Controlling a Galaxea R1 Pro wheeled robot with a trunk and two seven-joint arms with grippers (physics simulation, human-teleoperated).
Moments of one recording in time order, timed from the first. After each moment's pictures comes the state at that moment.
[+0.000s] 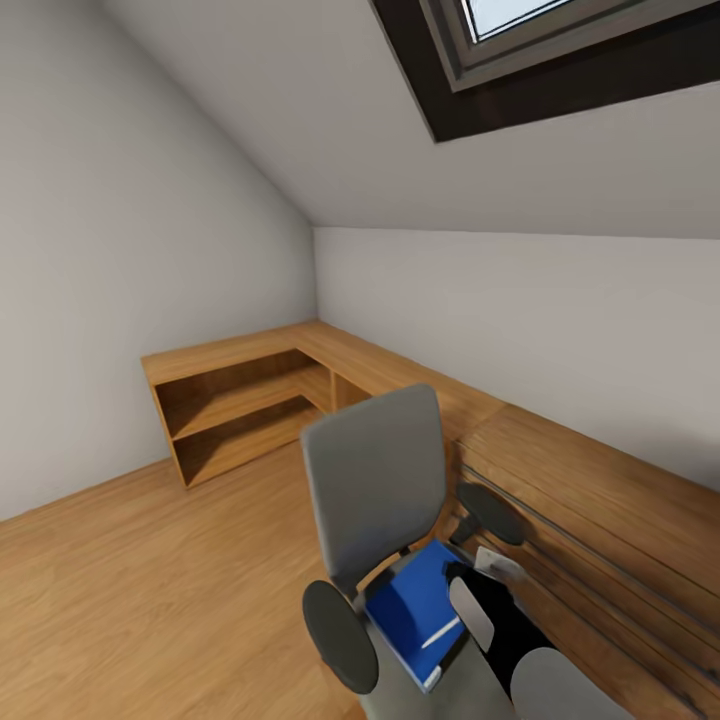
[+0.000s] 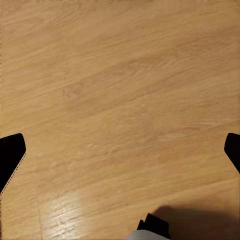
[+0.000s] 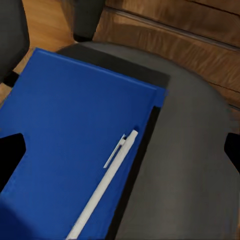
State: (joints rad) left arm 0.09 0.01 -0.08 -0.54 0.26 -0.36 0.37; right arm -0.61 0.08 0.14 -0.52 -0.51 0.19 -0.57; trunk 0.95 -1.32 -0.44
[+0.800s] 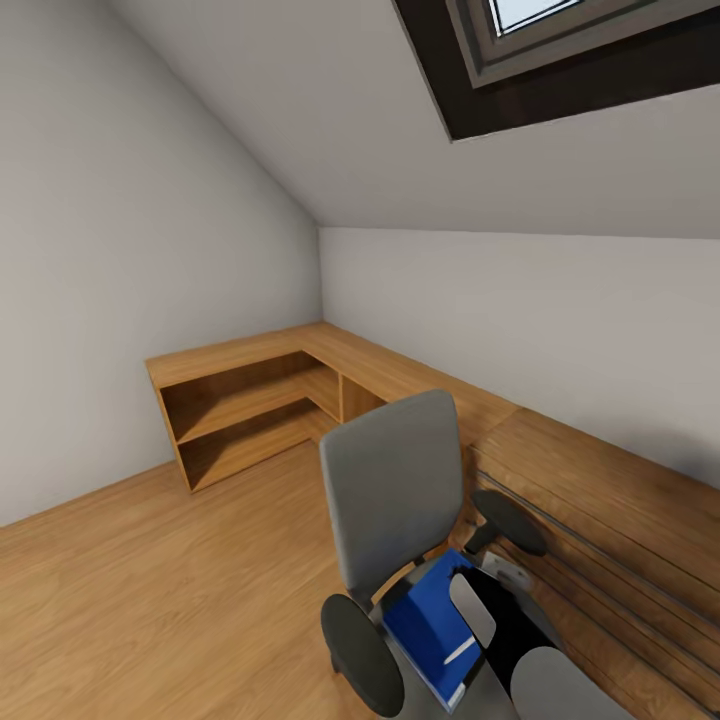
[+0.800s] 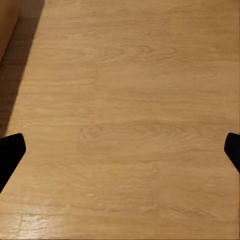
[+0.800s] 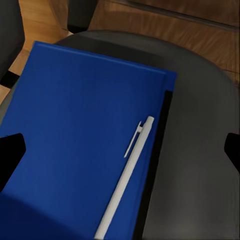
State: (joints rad) left arm 0.09 0.00 0.10 -0.74 0.36 -0.35 0.38; right arm -0.61 0.08 0.13 -0.53 -0.59 0.20 -0.69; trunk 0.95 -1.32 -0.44
